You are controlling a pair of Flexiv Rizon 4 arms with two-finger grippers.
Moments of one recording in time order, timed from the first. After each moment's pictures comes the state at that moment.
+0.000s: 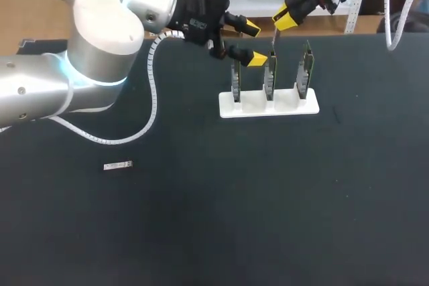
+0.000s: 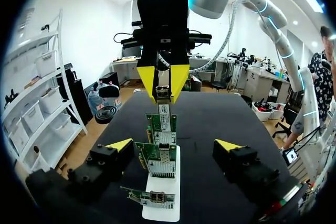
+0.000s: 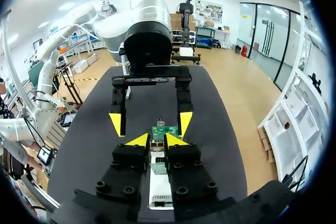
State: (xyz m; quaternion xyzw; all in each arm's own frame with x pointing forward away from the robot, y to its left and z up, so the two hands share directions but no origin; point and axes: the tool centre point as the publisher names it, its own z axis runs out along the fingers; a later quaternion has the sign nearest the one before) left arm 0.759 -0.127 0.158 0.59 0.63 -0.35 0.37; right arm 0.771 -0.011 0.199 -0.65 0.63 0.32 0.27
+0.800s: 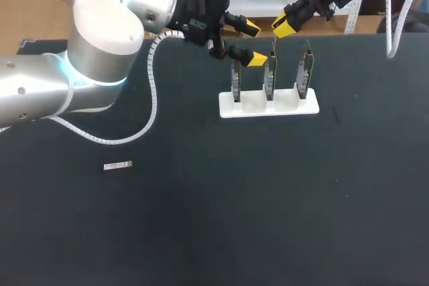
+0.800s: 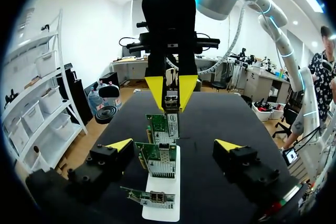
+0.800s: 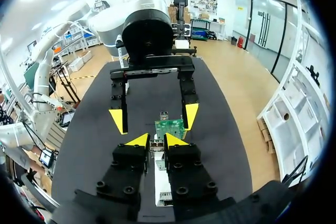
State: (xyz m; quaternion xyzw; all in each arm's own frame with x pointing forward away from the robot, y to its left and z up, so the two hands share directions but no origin) left arm 0.759 -0.127 0.158 0.59 0.63 -0.35 0.37; right arm 0.762 -0.012 0.188 -0.64 0.66 0.30 0.26
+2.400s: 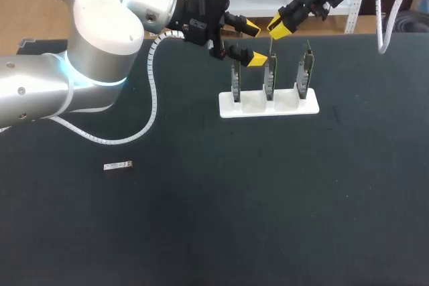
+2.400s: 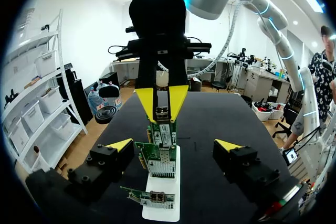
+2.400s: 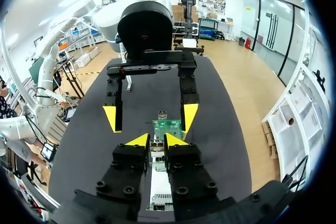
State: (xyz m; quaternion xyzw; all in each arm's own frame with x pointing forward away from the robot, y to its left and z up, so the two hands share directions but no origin) left arm 0.759 -0.127 0.158 0.59 0.63 -0.35 0.37; right arm 0.771 -0.006 0.178 -0.66 0.64 0.31 0.24
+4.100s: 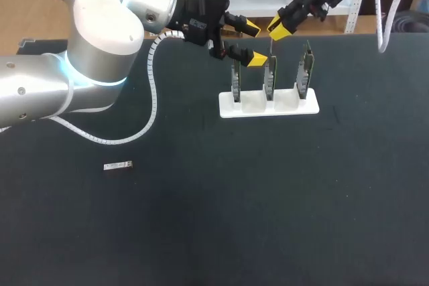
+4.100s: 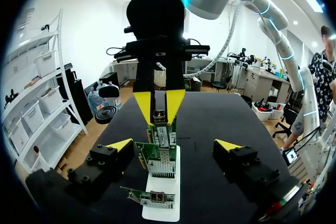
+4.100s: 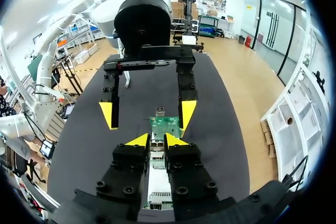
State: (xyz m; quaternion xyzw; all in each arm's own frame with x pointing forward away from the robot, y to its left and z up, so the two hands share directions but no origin) left arm 0.759 -0.127 0.158 0.59 0.63 -0.35 0.37; right arm 0.775 -0.006 0.173 -0.67 0.64 0.30 0.23
